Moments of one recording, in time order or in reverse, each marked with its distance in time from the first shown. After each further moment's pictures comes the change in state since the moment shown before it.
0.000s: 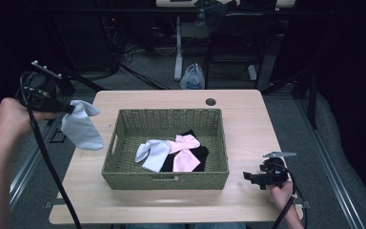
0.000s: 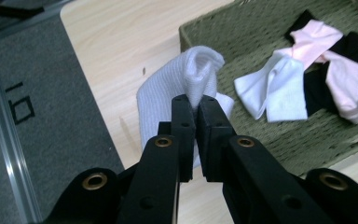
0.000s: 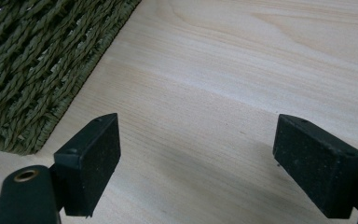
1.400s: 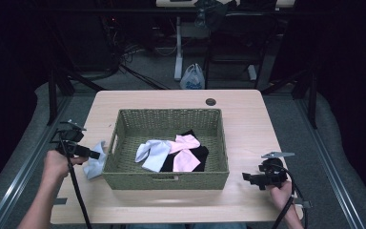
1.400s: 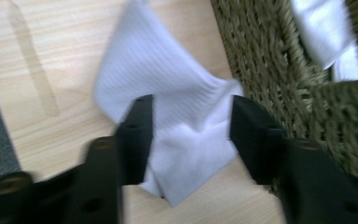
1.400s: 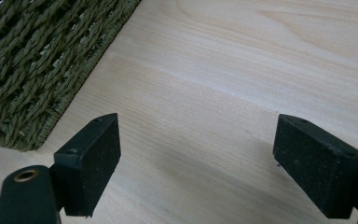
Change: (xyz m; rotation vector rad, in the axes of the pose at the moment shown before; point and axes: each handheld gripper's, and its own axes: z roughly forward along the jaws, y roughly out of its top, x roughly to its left) left arm 0.014 -0.095 0.170 0.126 -0.159 -0.224; right arm 0.002 0.000 0.001 0.016 0.000 -0.017
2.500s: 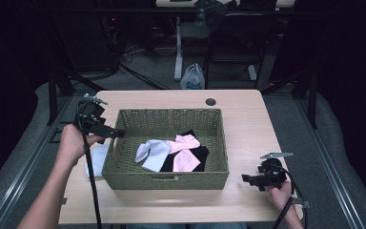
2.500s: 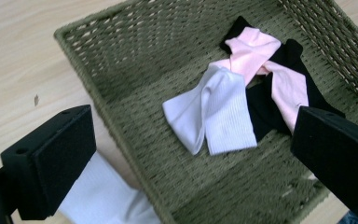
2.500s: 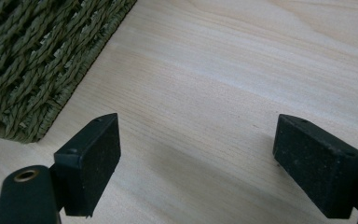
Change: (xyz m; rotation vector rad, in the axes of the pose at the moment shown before) left arm -0.109 0.060 -0.062 -0.201 -0.057 0.291; right arm 0.001 -0.001 0.003 0.027 0.011 -0.006
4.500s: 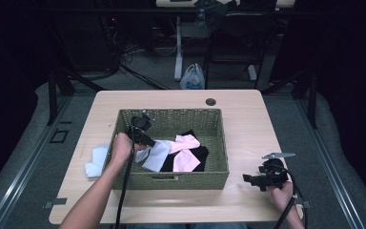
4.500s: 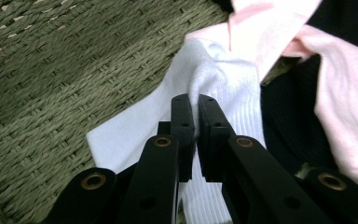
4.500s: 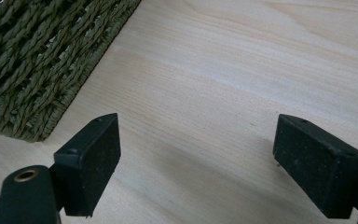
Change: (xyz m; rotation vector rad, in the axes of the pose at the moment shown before) left arm -0.029 0.011 0.155 0.226 -0.056 0.019; right arm -0.003 -0.001 -0.004 -0.012 0.016 0.006
